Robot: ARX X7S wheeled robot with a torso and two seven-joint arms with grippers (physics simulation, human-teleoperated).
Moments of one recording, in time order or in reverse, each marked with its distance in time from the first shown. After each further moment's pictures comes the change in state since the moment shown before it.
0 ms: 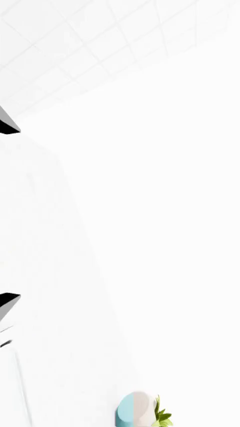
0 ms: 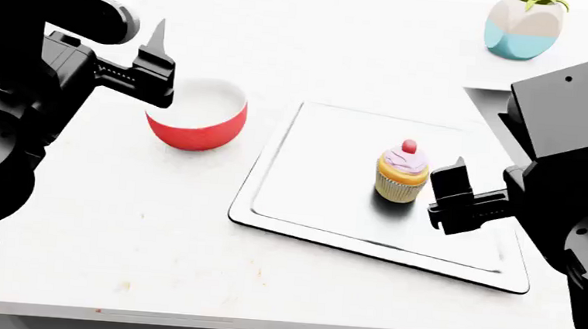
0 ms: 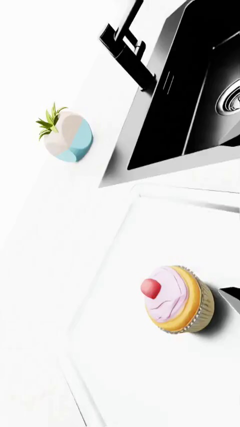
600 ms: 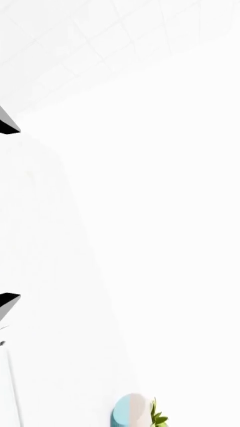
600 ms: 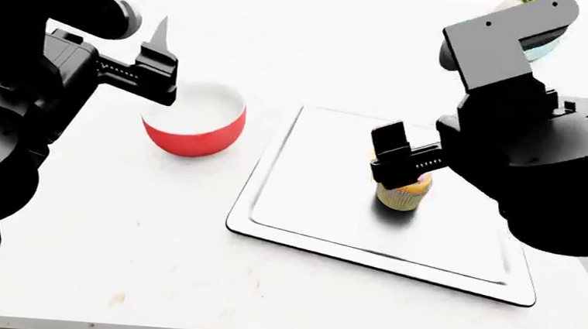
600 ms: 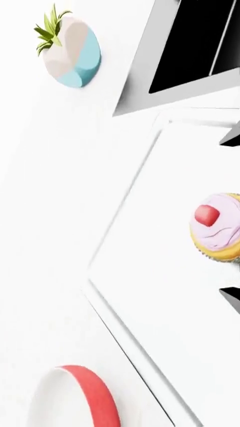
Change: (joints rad) left arm -0.012 0.017 -0.006 -0.002 -0.015 -0.017 -0.018; right arm 0.102 -0.217 -0.059 0.303 -0.109 0.034 -0.279
